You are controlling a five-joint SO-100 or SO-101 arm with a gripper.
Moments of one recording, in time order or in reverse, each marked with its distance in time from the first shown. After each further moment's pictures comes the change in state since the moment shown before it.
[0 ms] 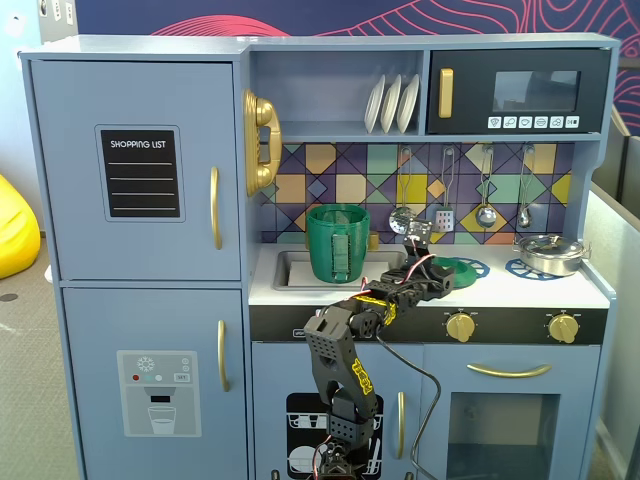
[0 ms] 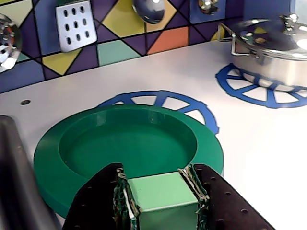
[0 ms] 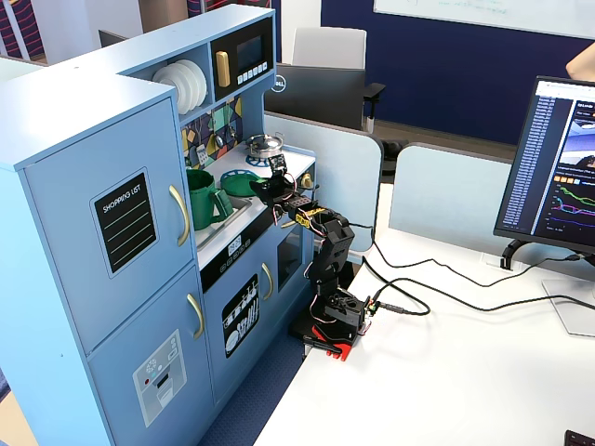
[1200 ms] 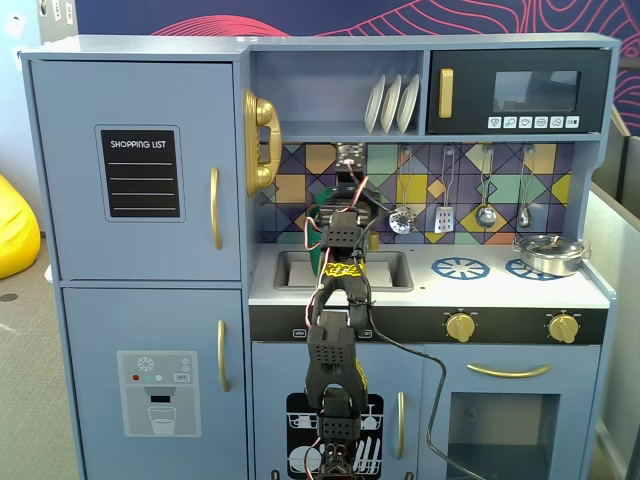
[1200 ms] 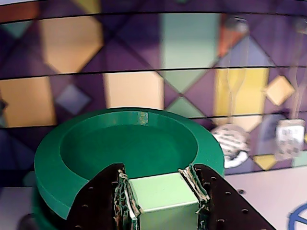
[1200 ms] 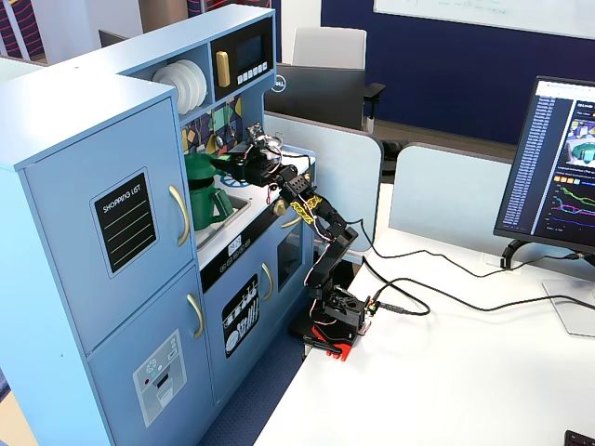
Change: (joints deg) arm -24.5 3.5 -43.1 42.3 -0.7
